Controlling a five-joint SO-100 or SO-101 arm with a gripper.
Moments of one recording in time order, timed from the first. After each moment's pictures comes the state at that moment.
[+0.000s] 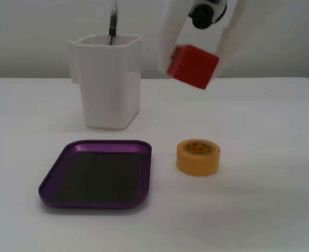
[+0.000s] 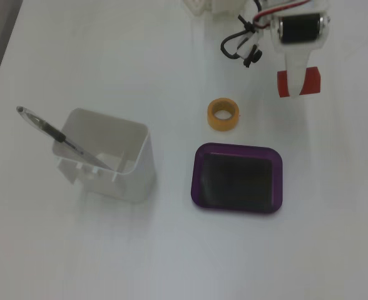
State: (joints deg) arm -16.2 95.8 74.6 72.4 10.6
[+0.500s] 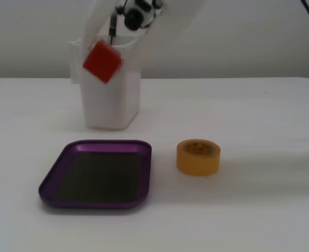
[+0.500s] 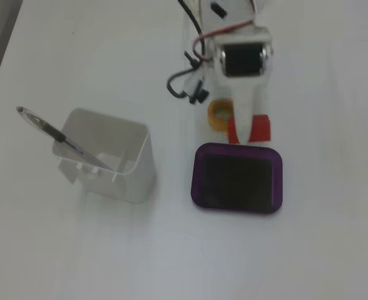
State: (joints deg) arm -3.3 87.7 77.8 50.4 -1.1
